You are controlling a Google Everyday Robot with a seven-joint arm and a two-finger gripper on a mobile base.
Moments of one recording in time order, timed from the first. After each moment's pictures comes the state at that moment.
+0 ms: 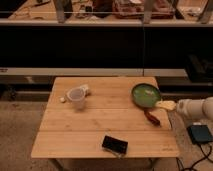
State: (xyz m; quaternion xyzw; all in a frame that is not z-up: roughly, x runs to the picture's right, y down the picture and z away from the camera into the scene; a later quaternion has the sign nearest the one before) arm 0.347 0.107 0.758 0.06 -0.18 -0.54 0.82
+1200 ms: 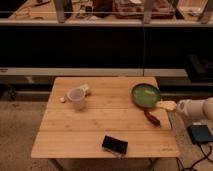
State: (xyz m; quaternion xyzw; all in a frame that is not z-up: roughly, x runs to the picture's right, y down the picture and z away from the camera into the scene) arm 0.347 0.109 0.759 0.06 -0.18 -0.54 0.82
